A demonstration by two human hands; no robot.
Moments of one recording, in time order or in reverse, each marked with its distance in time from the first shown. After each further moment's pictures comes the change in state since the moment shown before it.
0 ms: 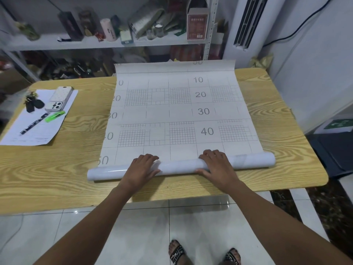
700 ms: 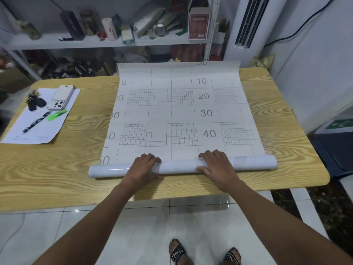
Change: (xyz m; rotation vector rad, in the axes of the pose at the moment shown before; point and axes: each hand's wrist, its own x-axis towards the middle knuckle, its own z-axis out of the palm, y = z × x) left_hand -0.002 -0.007 0.008 -0.019 -0.015 0.044; right_hand -0.001 -0.008 -0.004 0.028 -0.039 0.018
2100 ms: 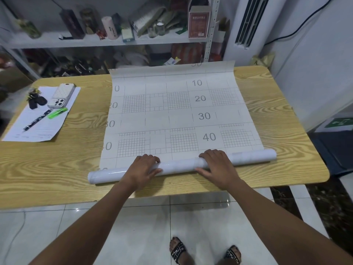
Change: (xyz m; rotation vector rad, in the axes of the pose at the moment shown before) left_hand -0.005 0.011 -0.019 -0.037 -0.138 -0.067; right_hand -0.005 0.000 0.010 -0.017 0.103 -0.036
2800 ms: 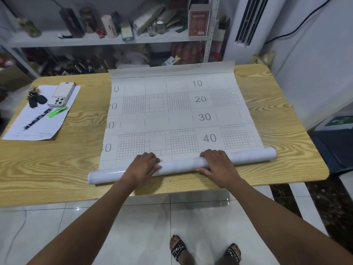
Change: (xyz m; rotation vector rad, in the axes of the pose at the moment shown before) left_hand -0.002 -0.001 0.003 0.002 0.014 0.050; right_hand -0.004 0.002 0.000 0.049 -0.027 -0.013
